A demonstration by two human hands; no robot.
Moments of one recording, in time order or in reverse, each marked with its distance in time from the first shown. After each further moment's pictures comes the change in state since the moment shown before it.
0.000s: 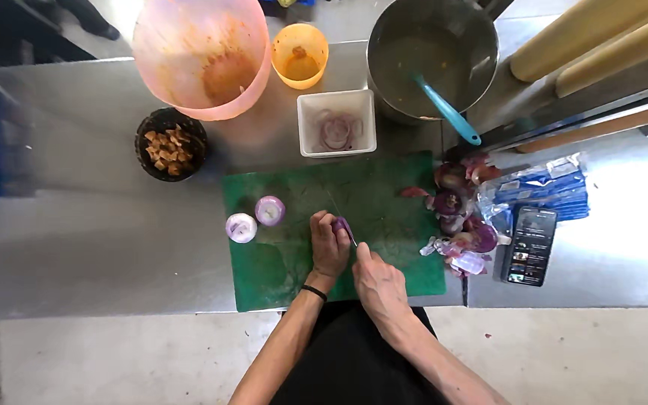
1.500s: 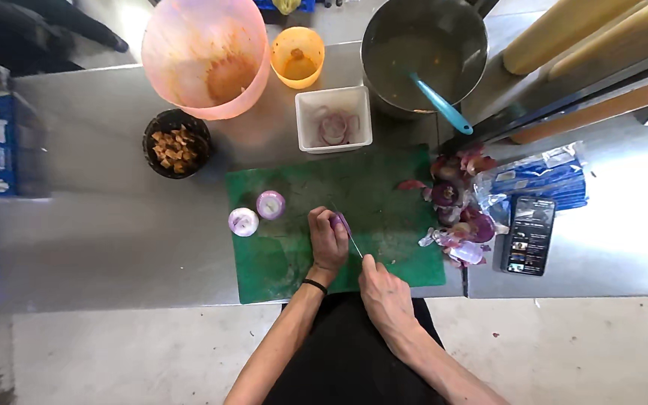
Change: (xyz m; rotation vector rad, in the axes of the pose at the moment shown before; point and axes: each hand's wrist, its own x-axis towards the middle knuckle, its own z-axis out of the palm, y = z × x) left_hand 0.011 -0.001 0.009 0.033 0.107 -0.011; right_hand -0.036 0.012 0.012 -0.069 0.047 -0.036
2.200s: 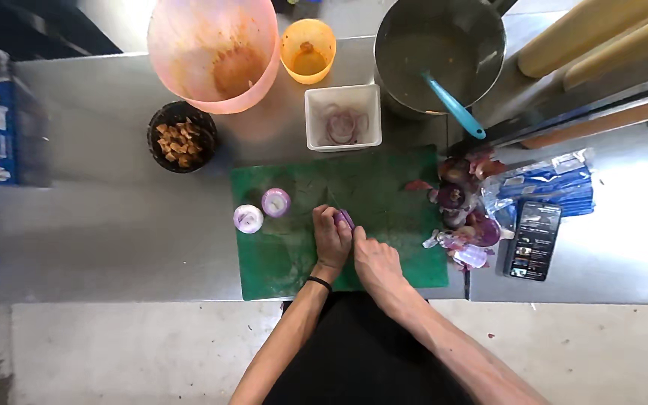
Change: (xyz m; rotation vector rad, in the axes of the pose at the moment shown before) left_hand 0.003 0.000 0.004 0.018 0.028 -0.054; right_hand 0.061 -0.026 -0.041 0.018 -0.351 0.040
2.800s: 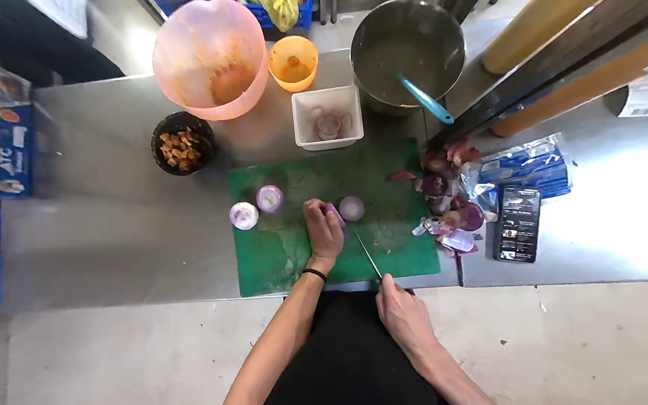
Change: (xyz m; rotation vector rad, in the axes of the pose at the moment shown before) left_hand -0.001 0.003 -0.002 0.003 -0.029 -0.014; right_hand -0.090 0.076 0.093 0.040 0.342 -0.027
